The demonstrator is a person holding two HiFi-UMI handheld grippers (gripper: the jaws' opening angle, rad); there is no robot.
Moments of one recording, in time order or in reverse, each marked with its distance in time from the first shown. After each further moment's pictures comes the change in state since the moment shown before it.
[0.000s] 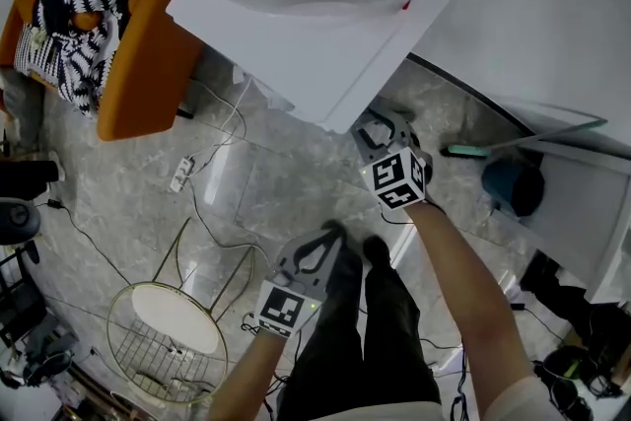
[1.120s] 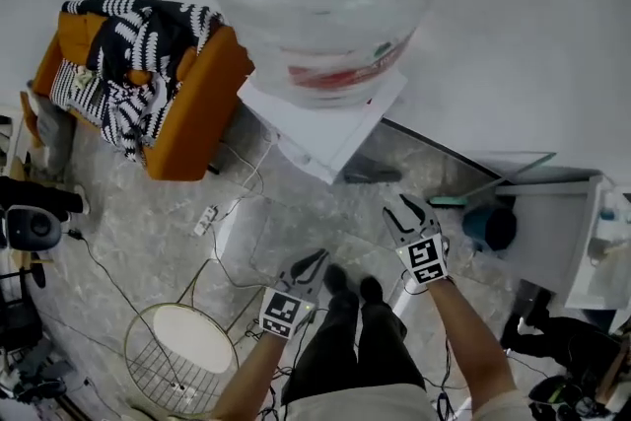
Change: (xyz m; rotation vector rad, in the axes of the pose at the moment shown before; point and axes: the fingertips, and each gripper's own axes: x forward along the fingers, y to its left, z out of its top) left arm -0.078 -0.021 0.100 0.092 -0.044 0.050; right arm -0.218 -0.012 0.066 0.141 -0.081 -0.062
